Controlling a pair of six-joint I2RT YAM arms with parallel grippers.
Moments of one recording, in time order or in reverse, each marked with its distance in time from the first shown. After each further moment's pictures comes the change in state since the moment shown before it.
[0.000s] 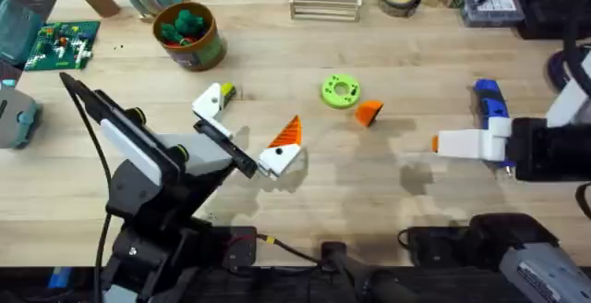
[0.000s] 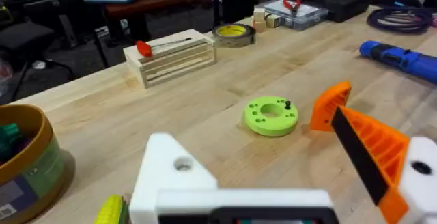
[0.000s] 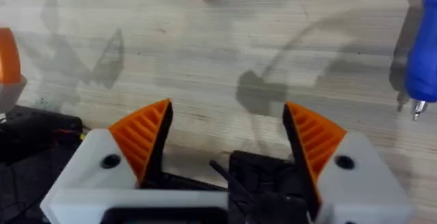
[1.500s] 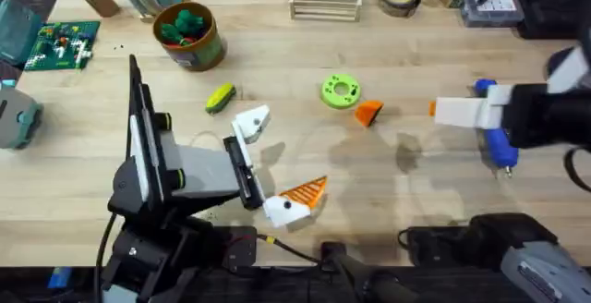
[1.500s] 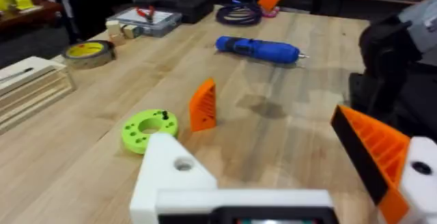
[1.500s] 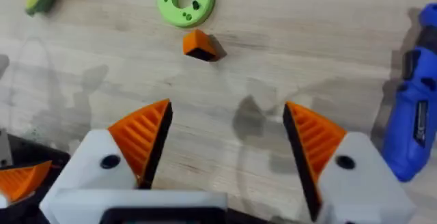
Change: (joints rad) left arm 0.000 0.000 0.000 -0.023 0.525 0.000; right arm 0.017 0.032 0.002 0.232 0.004 -0.051
